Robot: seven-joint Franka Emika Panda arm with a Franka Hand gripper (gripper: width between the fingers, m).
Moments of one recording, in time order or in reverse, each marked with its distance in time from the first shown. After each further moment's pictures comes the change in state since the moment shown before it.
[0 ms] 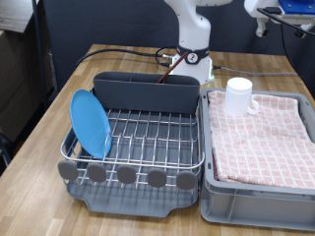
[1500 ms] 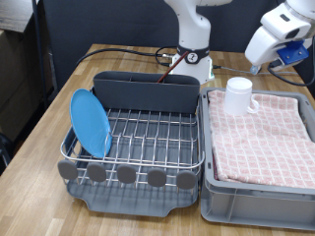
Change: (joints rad) arm 0.000 0.088 0.049 -0.173 -0.018 0.134 -0.255
